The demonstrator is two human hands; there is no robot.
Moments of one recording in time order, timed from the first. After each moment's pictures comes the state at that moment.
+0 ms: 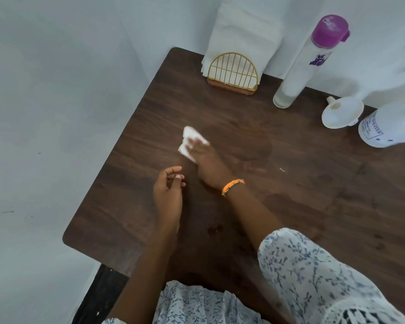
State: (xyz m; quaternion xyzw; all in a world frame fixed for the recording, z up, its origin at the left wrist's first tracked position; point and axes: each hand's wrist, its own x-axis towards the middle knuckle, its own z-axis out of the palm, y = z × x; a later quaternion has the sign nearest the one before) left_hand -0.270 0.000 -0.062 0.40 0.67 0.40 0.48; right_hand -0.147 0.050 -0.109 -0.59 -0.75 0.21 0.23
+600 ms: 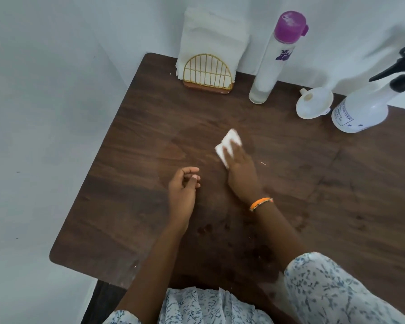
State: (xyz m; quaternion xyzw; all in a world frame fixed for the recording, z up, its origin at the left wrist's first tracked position) left_hand -0.225 -0.007 -0.065 0.47 0.60 0.33 0.56; right_hand -0.064 -0.021 -0.127 -0.73 -0.63 0.14 0.20
